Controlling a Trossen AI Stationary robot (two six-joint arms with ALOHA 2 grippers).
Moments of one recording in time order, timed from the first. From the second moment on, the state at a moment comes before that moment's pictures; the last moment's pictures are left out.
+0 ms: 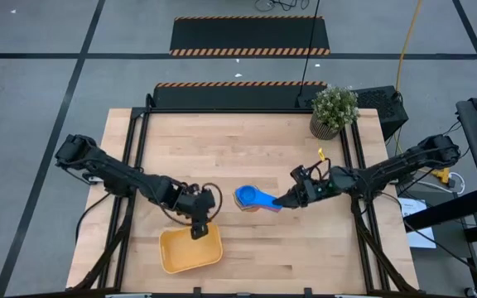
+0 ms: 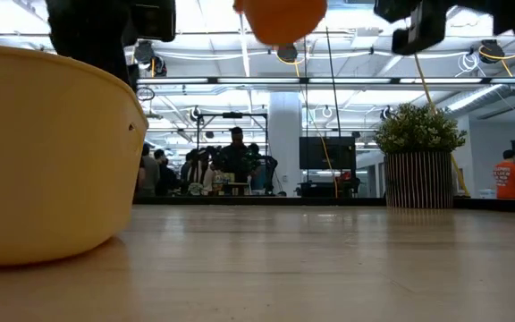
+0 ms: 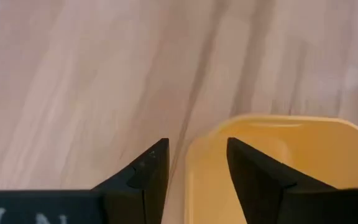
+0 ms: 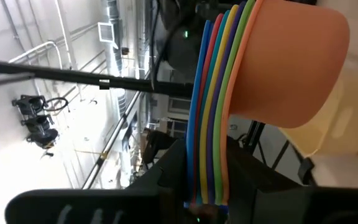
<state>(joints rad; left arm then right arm) -0.36 1.50 0.99 -0.54 -0.05 -0.65 0.26 1.12 0.45 0.78 -0.03 1.50</state>
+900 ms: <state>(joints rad) -0.53 1.06 1.25 -1.44 -0.36 -1.40 0.28 1.72 1.21 0.41 -0.25 1.43</state>
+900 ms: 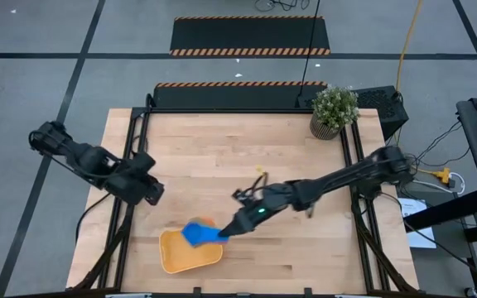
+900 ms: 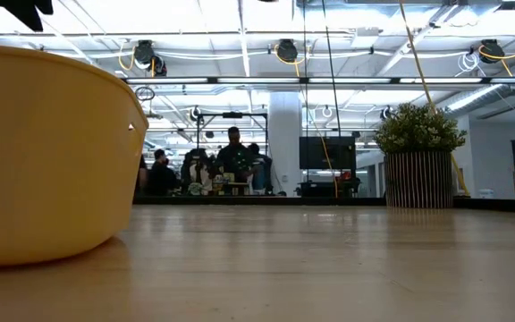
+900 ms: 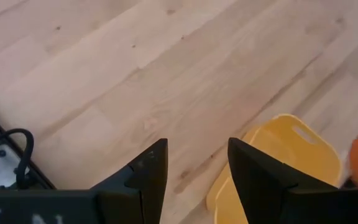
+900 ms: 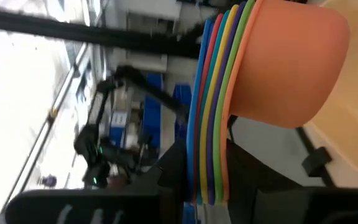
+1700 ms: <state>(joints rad) -0.71 1.08 1.25 -1.37 -0.42 -1.51 0.22 2.22 1.69 0.34 -0.51 1.39</state>
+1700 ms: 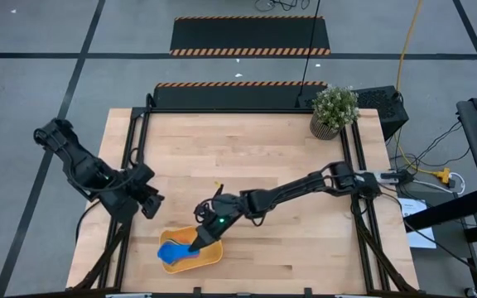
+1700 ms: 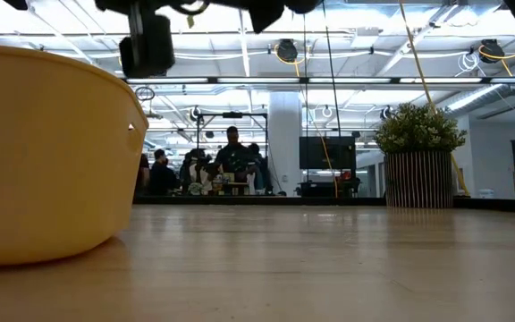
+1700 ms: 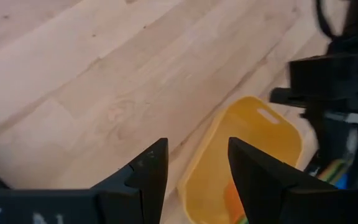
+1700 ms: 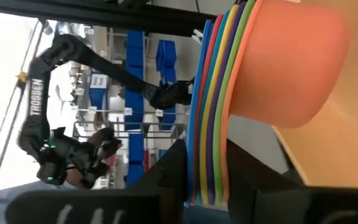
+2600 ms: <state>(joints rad) -0.83 1.29 1.25 -1.06 -0.44 -1.61 0.23 2.27 1.71 0.42 -0.36 1.48</state>
